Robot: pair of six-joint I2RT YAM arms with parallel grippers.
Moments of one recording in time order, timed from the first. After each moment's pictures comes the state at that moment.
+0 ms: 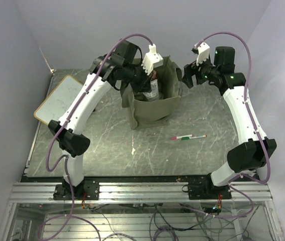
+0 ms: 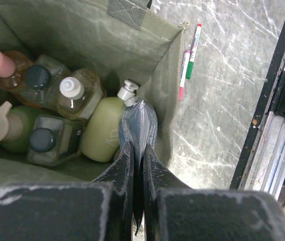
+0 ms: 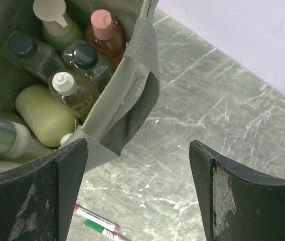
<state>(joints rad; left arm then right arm) -0.63 1.91 2.34 -1.12 0.50 0.32 0.13 1.58 1.73 -0.66 -0.38 -0.35</state>
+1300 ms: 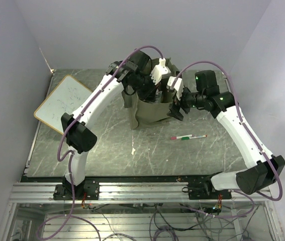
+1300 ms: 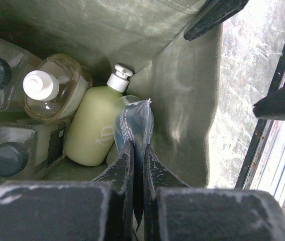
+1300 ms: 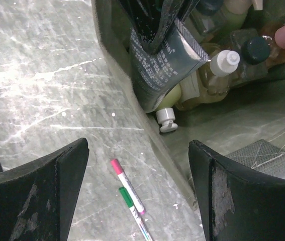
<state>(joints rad) -0.67 2.03 2.27 -1.11 0.49 0.38 0.37 1.34 1.42 -0.82 -0.57 -0.69</state>
